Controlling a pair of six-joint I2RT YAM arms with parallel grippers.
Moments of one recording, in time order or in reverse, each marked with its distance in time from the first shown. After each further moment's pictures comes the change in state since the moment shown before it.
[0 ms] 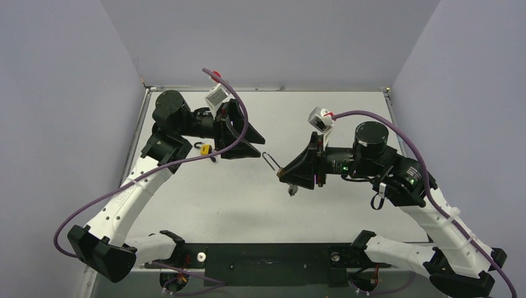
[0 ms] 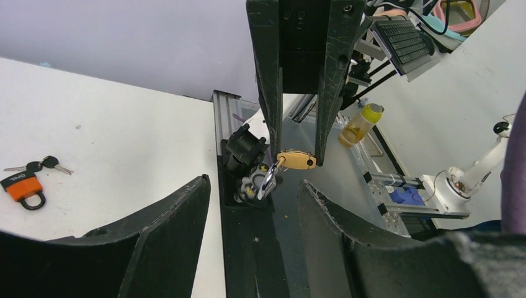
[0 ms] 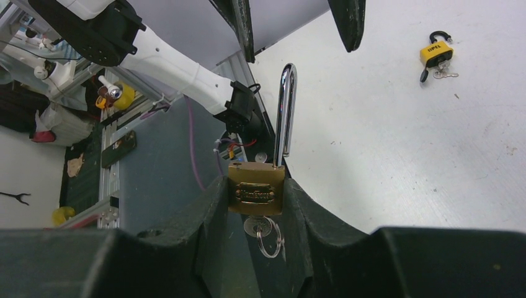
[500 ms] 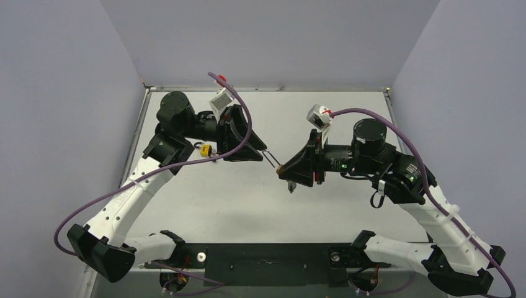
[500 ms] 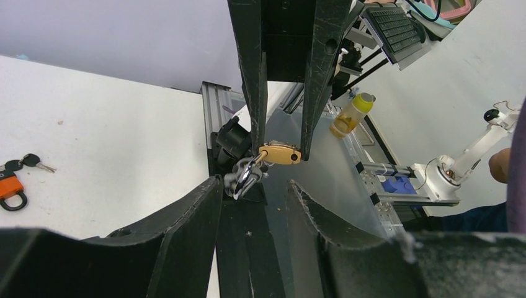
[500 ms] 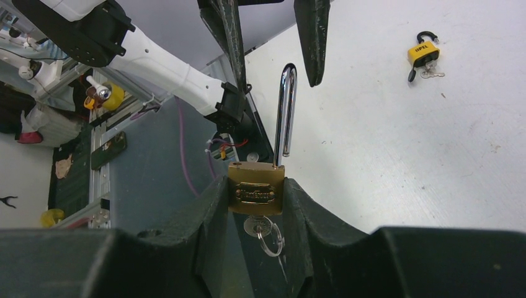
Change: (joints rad) left arm -0.038 0.000 0.000 -0.042 0.013 0.032; right arm 0.006 0.029 0.043 -0.032 0.026 -0.023
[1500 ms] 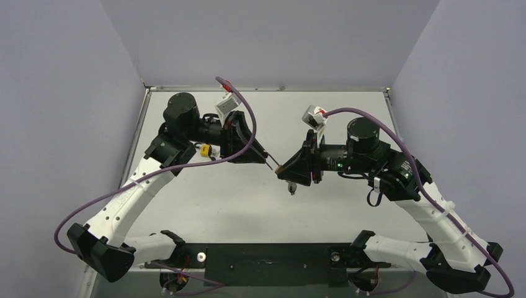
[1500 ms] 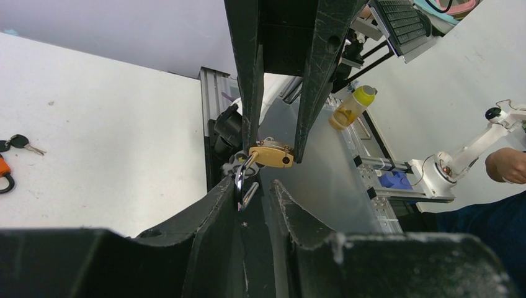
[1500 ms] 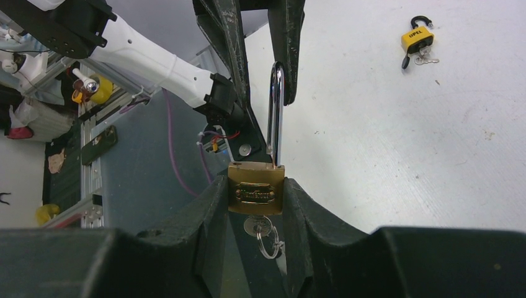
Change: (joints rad) left arm -0.029 0.000 0.000 -0.133 -0.024 0.088; right arm 0.000 0.024 0.003 -0.028 0.018 -0.024
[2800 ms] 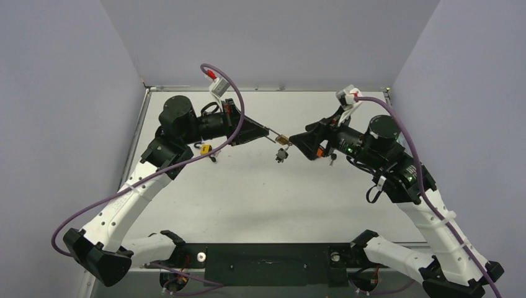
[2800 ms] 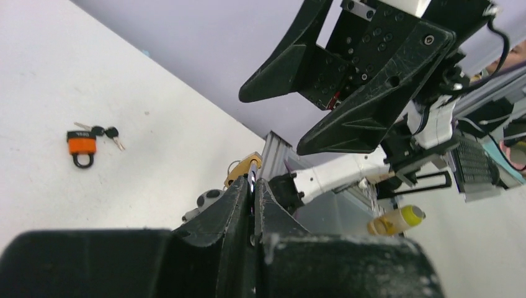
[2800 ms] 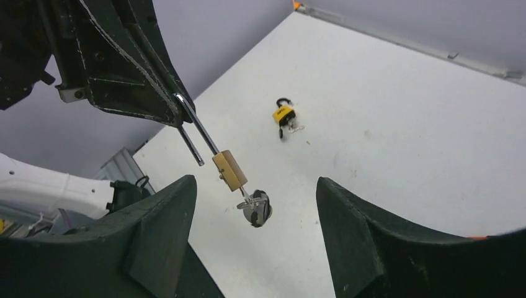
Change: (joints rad) left arm -0.008 -0.019 -0.013 -0.012 -0.442 -0.167; right arm -0.177 -0.049 -0.099 0.190 0.232 0.011
